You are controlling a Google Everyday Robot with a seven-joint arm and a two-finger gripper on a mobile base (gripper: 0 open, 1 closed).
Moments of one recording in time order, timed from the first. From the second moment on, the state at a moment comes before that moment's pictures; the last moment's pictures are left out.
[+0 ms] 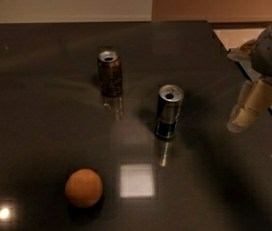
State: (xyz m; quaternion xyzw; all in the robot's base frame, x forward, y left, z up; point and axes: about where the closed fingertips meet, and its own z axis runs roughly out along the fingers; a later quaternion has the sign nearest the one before) arm 0.454 -0.194 0.950 -0.61 0.76 0.05 0.22
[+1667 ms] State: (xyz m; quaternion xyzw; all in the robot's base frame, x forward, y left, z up) arm 0.464 -0.087 0.910 -0.62 0.68 0.24 0.31
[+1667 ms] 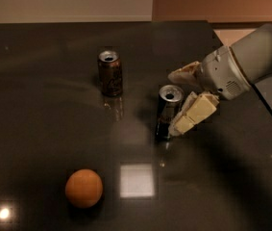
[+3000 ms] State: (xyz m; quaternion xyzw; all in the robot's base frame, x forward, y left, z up) arm 0.470 -0.100 0.941 -0.64 0.71 0.17 0.23
